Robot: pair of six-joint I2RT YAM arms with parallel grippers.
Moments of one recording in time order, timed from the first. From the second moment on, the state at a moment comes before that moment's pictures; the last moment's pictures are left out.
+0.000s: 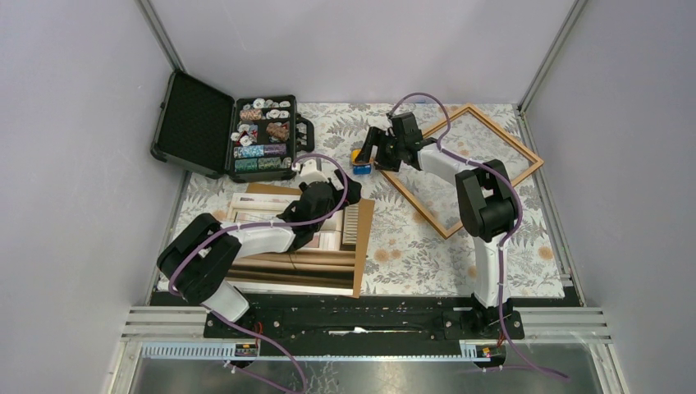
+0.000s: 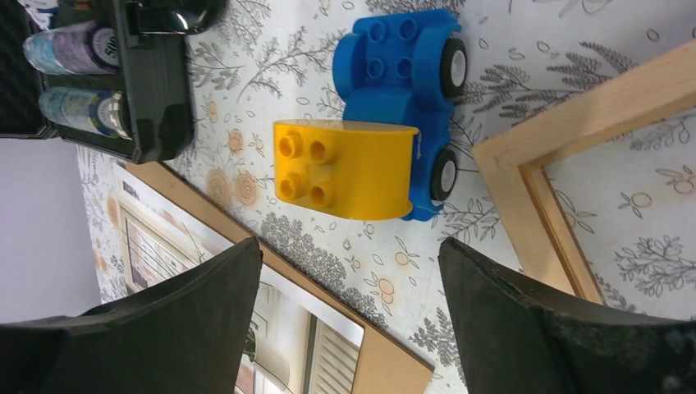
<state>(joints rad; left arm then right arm) -0.73 1.55 0.66 0.53 -0.36 -0.82 0.41 2.11 1.52 -0.18 -0.33 0.62</state>
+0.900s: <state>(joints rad) -0.73 1.55 0.66 0.53 -0.37 -0.82 0.42 2.36 1.78 -0.09 -0.35 0.69</state>
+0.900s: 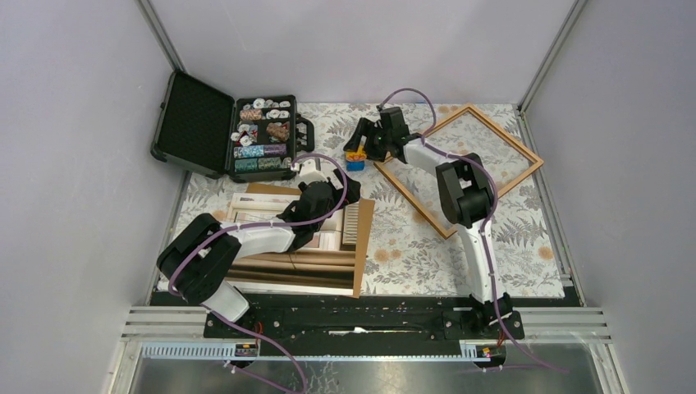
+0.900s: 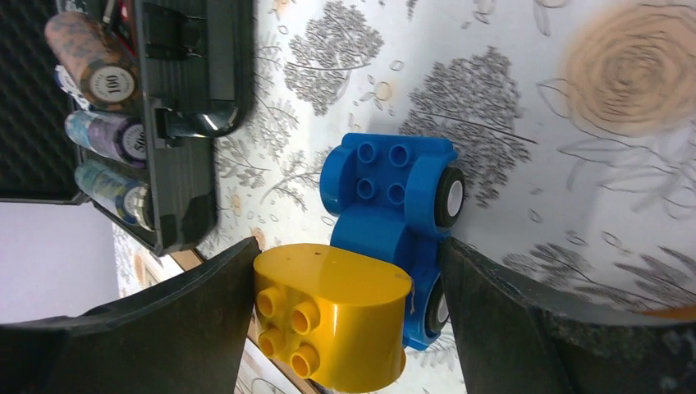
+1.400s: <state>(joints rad) -0.73 1.54 0.64 0.53 -0.39 -0.84 0.55 2.56 2.09 -0.15 -0.35 0.77</state>
